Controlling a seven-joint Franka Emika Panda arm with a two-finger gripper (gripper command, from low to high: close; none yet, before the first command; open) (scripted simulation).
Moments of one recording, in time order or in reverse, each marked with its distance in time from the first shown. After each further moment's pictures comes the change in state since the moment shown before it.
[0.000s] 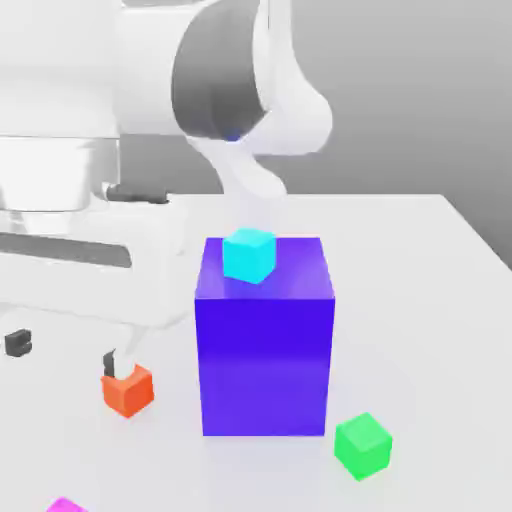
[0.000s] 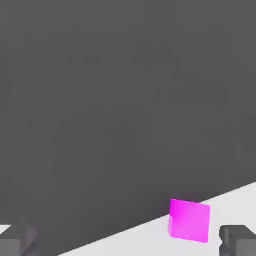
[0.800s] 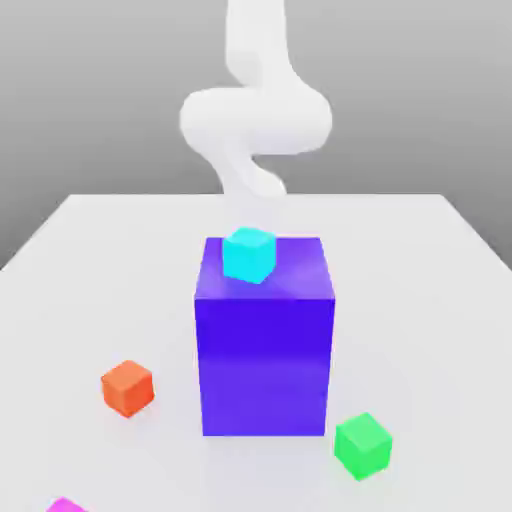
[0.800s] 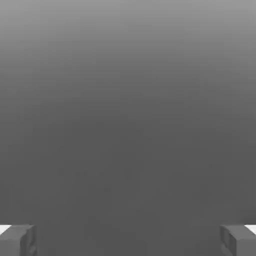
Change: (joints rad) arm 0.129 -0.877 0.124 -0.123 -0.086 -0.193 -0.025
